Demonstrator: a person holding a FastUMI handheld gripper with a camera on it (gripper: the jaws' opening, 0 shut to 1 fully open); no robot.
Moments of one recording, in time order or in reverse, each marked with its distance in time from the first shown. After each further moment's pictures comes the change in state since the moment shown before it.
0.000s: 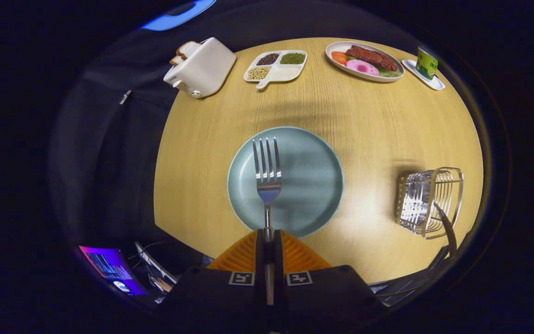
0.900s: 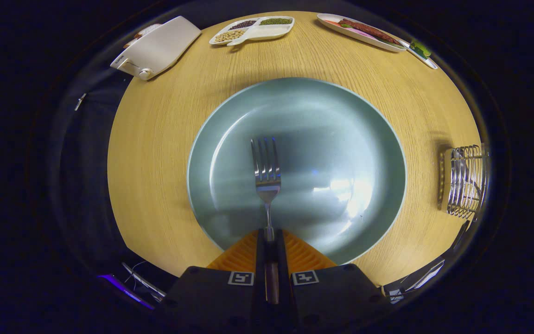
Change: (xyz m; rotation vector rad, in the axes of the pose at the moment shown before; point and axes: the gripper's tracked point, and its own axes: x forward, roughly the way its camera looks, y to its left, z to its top) arm 0.151 0.014 -0.016 0.127 0.087 -0.200
